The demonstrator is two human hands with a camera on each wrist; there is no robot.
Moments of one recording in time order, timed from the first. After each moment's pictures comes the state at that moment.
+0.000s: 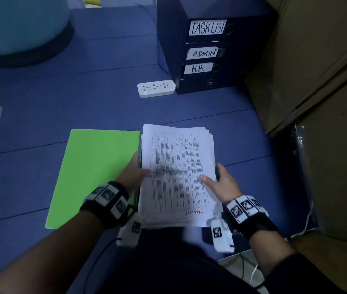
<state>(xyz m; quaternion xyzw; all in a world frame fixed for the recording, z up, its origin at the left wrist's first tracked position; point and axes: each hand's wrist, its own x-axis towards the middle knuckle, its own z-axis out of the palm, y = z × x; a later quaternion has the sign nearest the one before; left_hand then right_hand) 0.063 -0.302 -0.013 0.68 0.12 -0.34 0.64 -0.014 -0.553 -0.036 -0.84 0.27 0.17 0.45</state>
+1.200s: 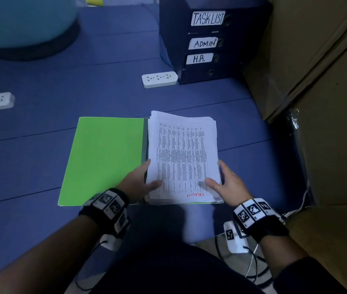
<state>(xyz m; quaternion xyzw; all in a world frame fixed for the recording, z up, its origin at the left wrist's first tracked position) -0.006 -0.263 -0.036 0.88 -0.12 -0.28 0.36 -0.080 -0.542 -0.022 -0.89 0.18 0.17 0.38</state>
